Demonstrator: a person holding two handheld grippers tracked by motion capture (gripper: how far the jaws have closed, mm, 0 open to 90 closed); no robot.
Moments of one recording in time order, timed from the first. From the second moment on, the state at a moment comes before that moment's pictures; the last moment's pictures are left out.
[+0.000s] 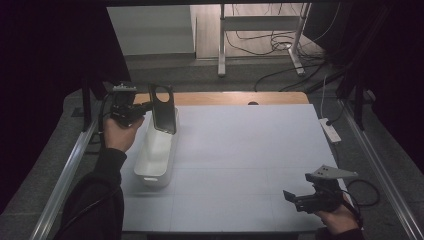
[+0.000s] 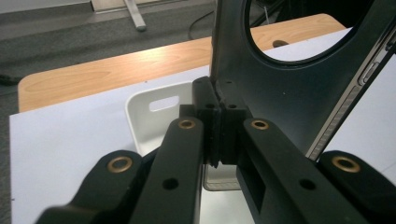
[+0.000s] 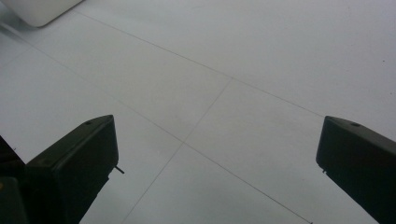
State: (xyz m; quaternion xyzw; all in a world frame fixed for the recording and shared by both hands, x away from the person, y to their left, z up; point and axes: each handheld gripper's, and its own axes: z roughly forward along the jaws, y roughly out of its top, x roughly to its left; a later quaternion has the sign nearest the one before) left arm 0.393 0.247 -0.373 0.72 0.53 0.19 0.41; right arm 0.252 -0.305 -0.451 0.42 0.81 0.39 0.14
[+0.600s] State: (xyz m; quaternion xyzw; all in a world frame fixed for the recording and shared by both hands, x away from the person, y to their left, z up) left arm 0.412 0.253 -0.380 0.71 0.55 0.20 0.39; right arm 0.252 -0.304 -0.452 0.42 0.81 0.38 0.15
